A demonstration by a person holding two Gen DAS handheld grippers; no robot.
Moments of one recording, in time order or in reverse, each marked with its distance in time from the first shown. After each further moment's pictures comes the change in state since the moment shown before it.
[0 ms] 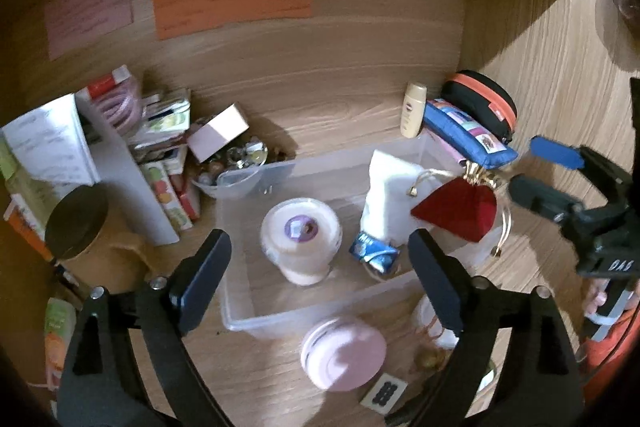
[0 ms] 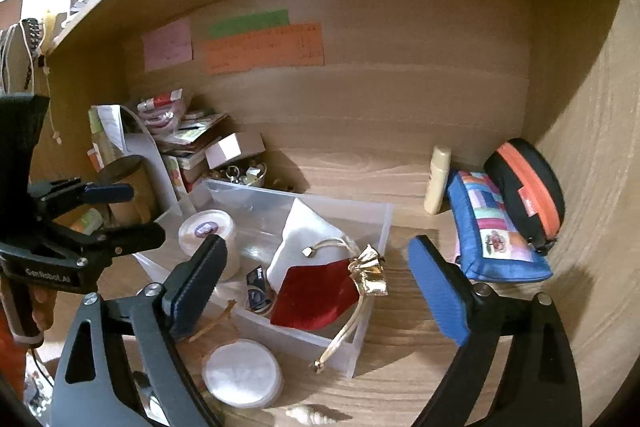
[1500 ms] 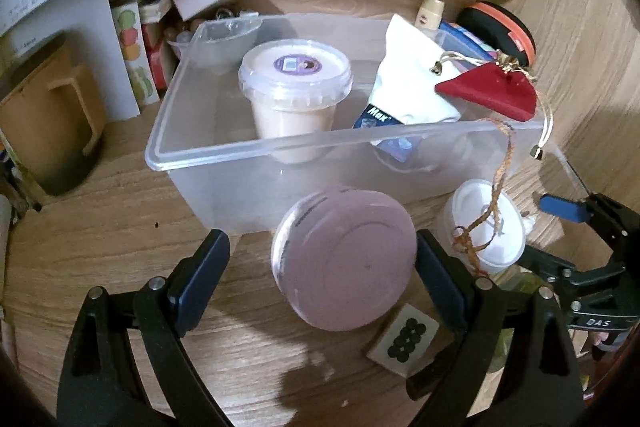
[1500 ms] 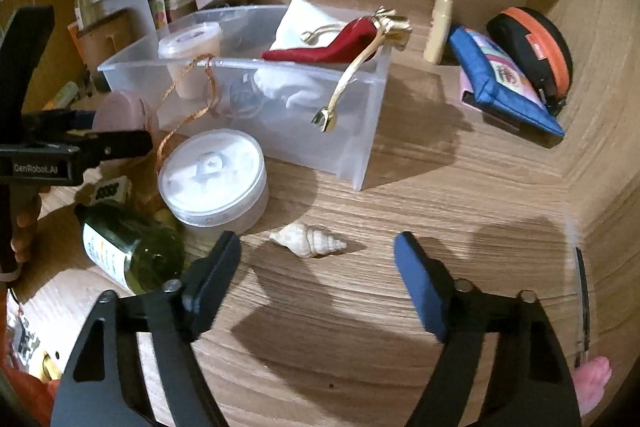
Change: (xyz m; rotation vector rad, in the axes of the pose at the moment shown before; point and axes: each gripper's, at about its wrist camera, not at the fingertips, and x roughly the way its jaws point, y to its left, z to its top) left arm 0.049 -0.005 -0.080 -0.107 0.186 -0.057; right arm 0.024 0.010 -0.108 -0.049 0.390 -0.062
